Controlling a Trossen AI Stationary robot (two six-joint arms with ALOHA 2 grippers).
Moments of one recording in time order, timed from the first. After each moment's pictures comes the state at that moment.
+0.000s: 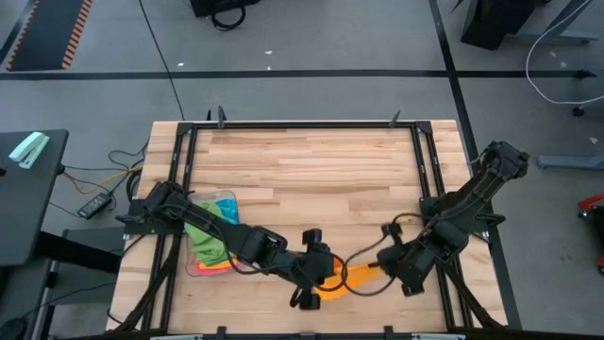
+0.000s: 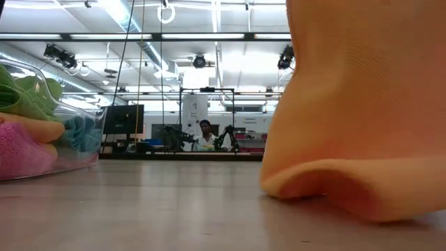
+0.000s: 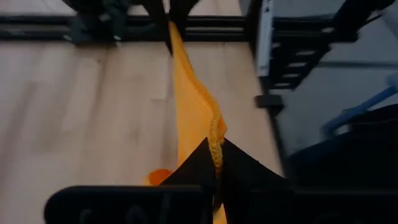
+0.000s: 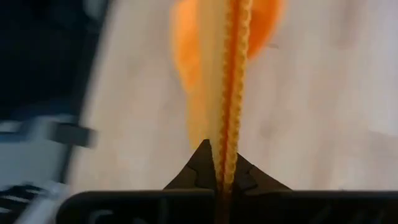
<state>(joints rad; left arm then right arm) -0.47 1.99 1.92 -0.59 -0.30 -0.32 0.78 1.38 1.18 -0.97 0.17 0.54</state>
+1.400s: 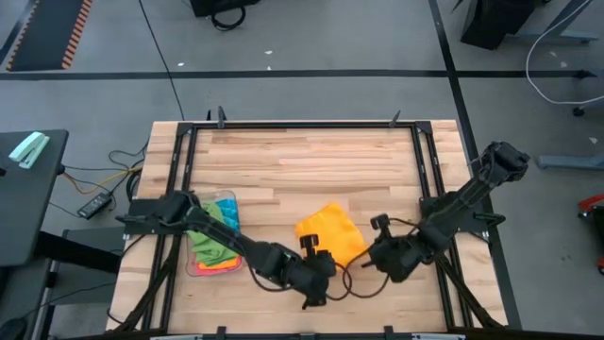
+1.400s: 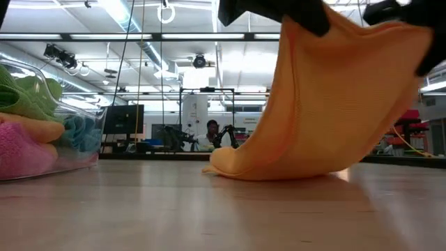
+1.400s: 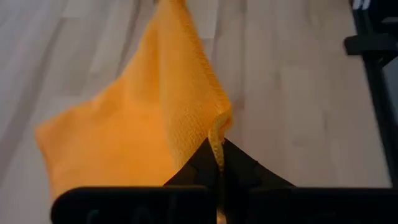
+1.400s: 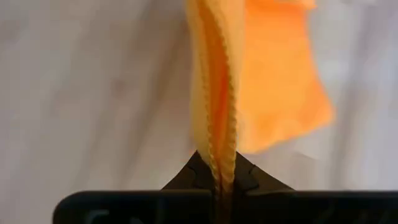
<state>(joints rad) -0.47 2.12 1.82 -0.58 -0.47 -0.39 0.70 1.39 0.97 -0.84 0.42 0.26</state>
